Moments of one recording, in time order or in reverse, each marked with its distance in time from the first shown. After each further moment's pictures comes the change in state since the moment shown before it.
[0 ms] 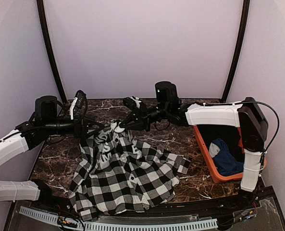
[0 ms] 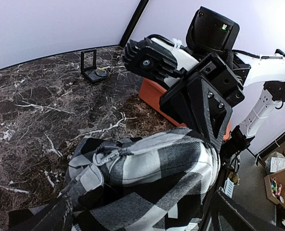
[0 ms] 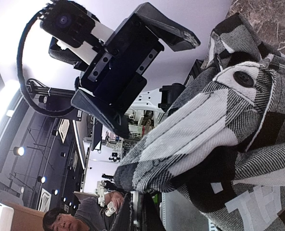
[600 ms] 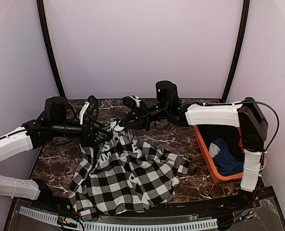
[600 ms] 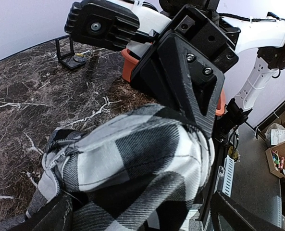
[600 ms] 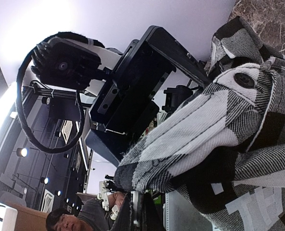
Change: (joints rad) left arm -0.137 0.078 0.034 -0.036 -0.023 0.093; right arm 0.000 0.002 0.000 0.049 0.000 0.054
